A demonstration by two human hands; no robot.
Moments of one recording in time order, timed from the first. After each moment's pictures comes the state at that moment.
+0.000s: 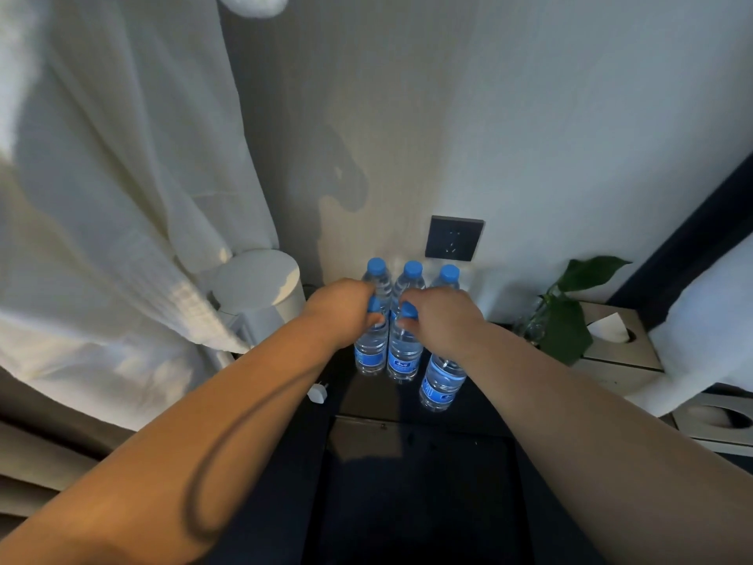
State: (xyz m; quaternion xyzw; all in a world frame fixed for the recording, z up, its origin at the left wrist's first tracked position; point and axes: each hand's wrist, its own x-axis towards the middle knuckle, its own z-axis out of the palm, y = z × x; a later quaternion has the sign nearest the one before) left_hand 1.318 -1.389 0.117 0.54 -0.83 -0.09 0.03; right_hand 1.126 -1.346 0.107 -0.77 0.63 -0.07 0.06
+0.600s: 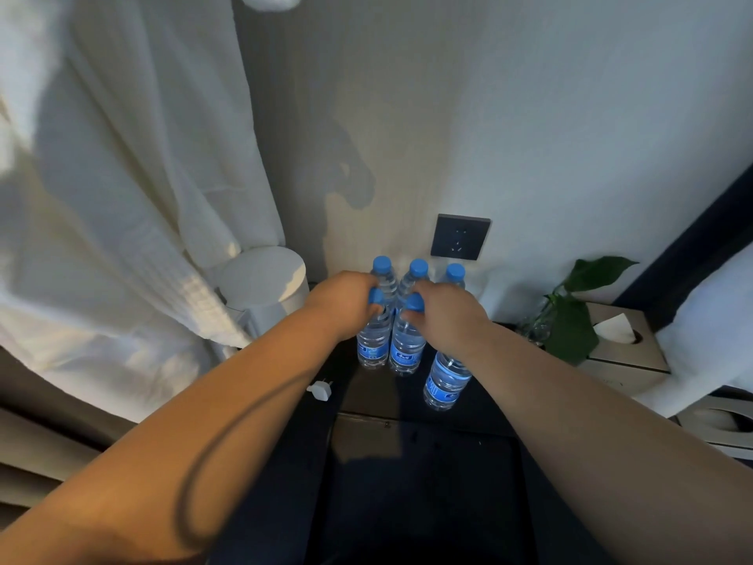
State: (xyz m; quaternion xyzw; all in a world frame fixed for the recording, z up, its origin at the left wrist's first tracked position) left_hand 1.326 -1.397 0.115 0.54 -0.83 -0.12 0.07; right_hand 1.129 -1.347 0.108 -0.74 0.66 -0.11 0.09
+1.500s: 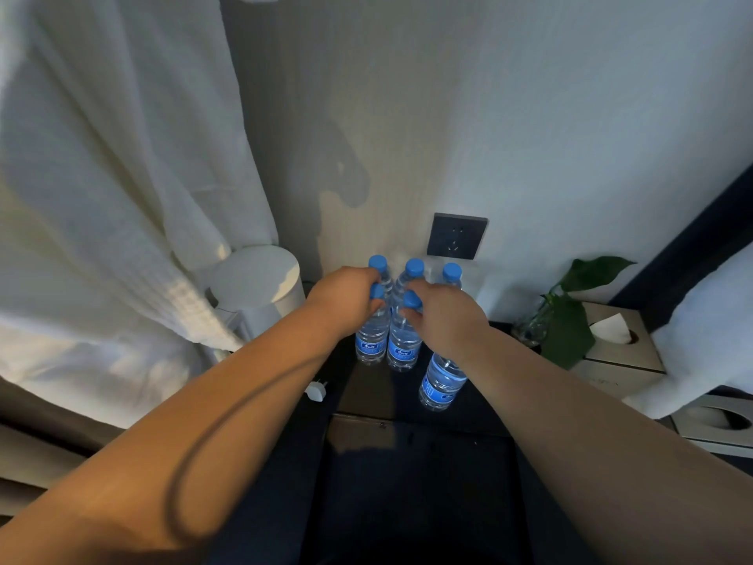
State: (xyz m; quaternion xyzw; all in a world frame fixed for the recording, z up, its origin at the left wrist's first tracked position) left_hand 1.316 -1.401 0.120 0.54 -0.83 -0.14 0.07; right_hand 1.121 -1.352 0.090 -0.74 0.65 -0.15 0.07
